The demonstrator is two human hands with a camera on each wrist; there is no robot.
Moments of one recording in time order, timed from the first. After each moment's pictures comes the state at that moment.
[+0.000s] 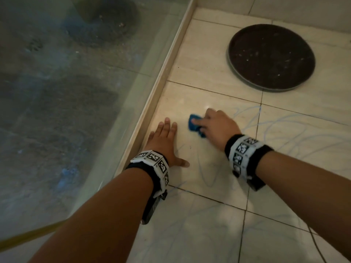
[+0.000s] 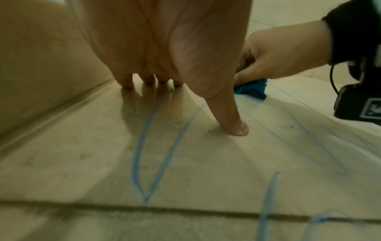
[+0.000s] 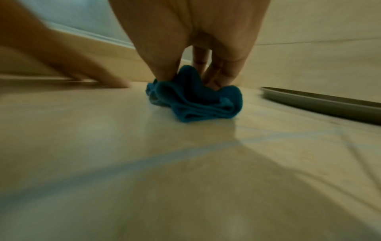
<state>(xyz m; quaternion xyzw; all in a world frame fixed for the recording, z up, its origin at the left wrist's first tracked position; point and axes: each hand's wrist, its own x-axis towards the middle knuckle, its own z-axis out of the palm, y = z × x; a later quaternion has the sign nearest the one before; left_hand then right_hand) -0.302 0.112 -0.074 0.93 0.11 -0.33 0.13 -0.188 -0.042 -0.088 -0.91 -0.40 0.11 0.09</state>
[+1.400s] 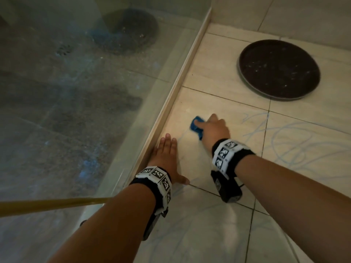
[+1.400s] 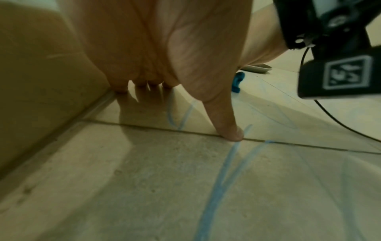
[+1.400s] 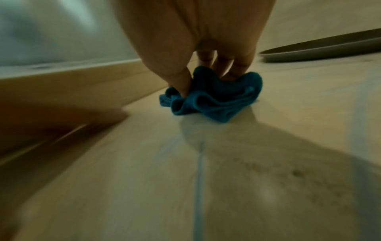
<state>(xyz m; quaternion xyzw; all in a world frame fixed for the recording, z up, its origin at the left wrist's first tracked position) -0.358 0.114 -0.067 0.92 0.14 -0.35 0.11 -0.230 0.006 -0.080 -0.93 -0.11 0.19 0.29</state>
